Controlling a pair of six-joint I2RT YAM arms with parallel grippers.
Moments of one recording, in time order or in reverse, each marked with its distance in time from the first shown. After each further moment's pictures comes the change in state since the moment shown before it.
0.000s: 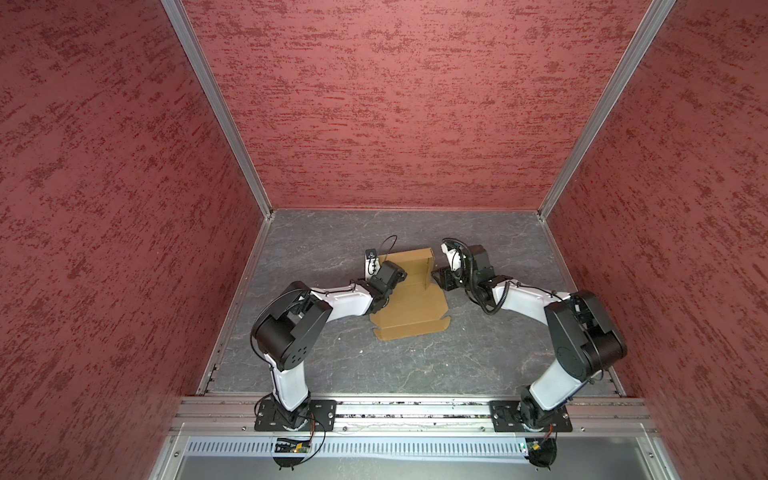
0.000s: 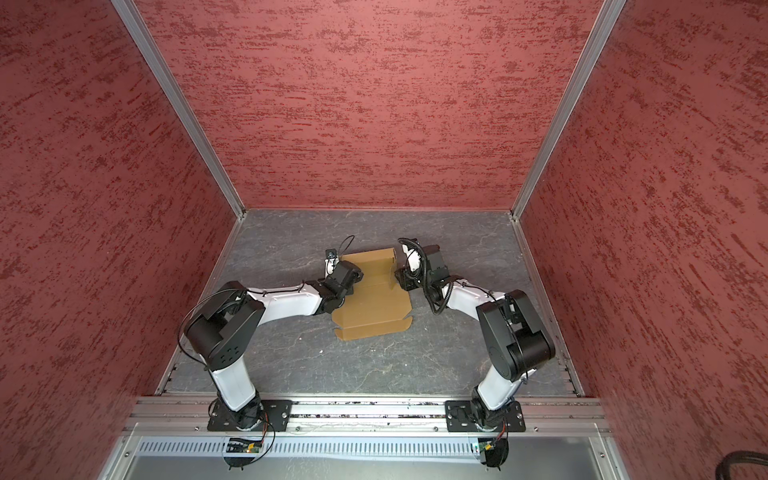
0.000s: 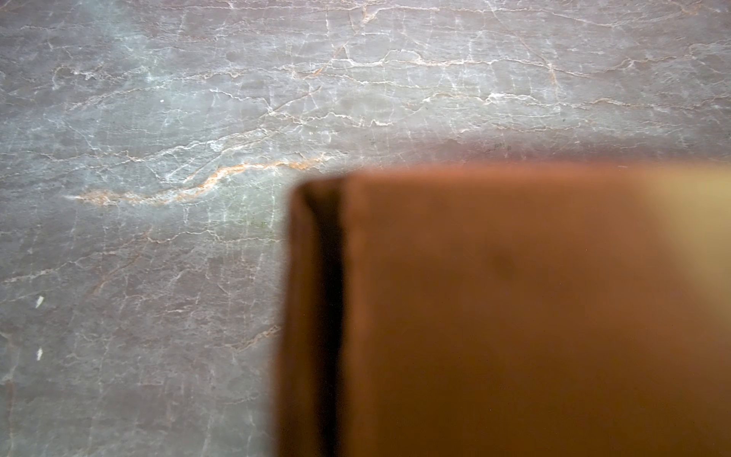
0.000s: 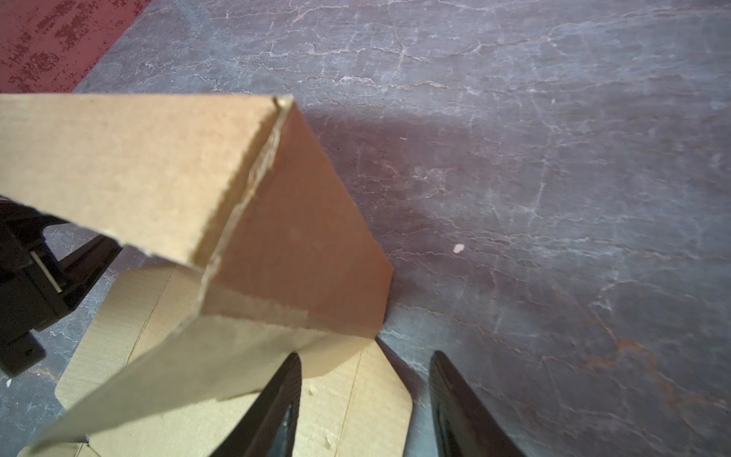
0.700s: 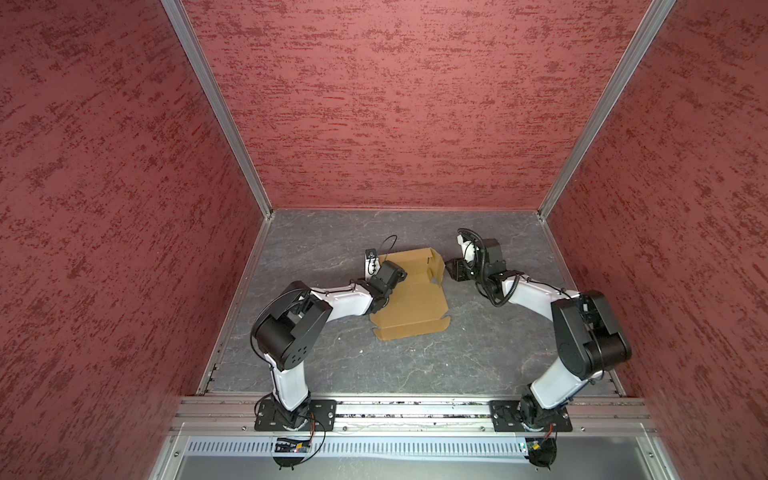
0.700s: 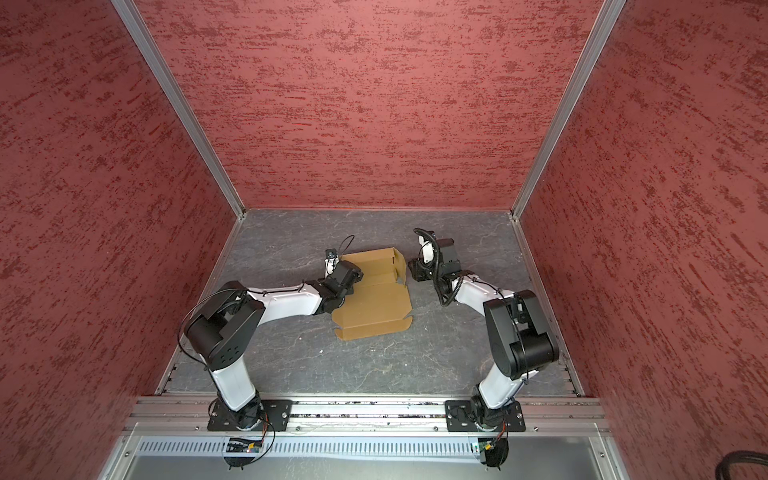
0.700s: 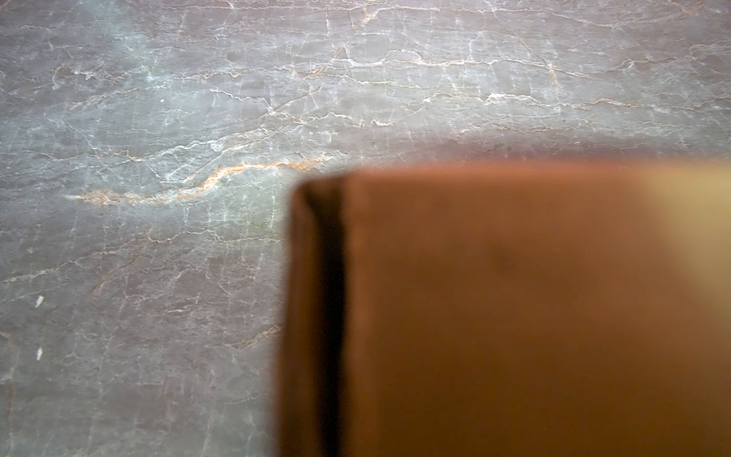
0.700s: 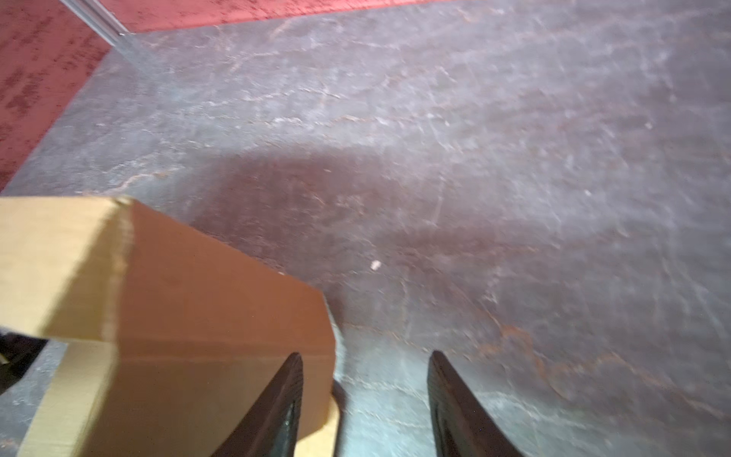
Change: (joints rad) left arm 0.000 0.000 0.000 0.000 0.000 -0.003; right arm -0.098 -0.021 0.029 -0.023 0.006 0.027
